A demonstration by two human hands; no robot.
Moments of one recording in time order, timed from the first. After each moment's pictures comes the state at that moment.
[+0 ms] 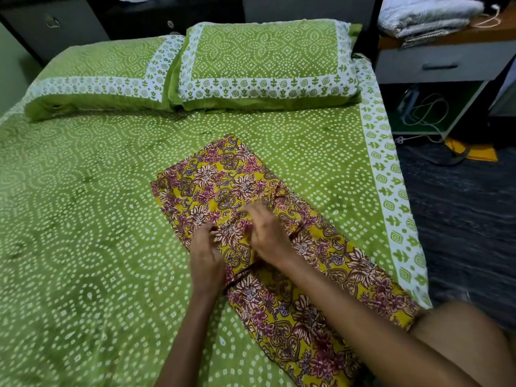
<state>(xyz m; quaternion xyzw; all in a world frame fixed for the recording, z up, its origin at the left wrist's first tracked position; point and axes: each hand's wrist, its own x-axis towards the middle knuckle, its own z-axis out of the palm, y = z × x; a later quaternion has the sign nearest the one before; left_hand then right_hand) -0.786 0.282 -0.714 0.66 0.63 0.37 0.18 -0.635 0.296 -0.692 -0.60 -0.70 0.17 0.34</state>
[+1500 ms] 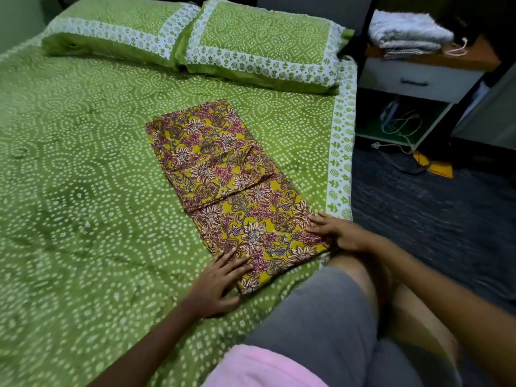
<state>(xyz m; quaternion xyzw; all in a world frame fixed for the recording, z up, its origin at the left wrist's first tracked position) -0.745 0.068 -0.758 0.92 0.35 0.11 0.11 -0.383 0.135 -0.699 -0.52 -0.78 0.33 -0.05</state>
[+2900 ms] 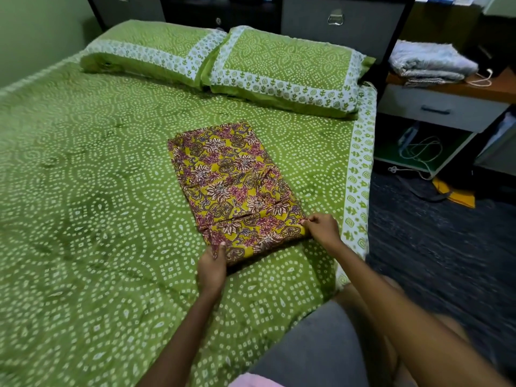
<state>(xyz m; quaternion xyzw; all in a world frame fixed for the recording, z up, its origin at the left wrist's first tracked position) -0.716 0.118 -0.719 0.37 0.75 0.41 0.35 -0.476 0.197 -0.696 -0.74 -0.49 0.36 0.27</state>
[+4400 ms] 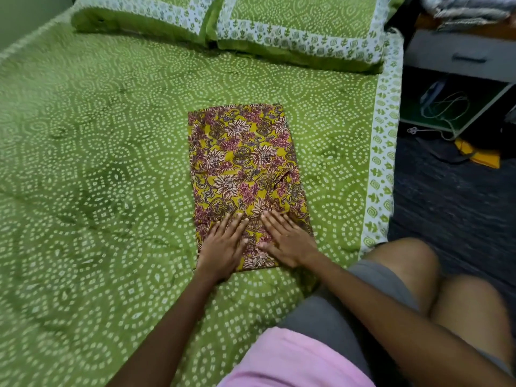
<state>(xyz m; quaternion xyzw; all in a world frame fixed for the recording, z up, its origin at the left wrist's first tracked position) -0.791 0.100 -0.752 0.81 0.58 0.00 0.11 -0.583 0.117 -0.743 -0.50 -0.84 0.17 -0.10</state>
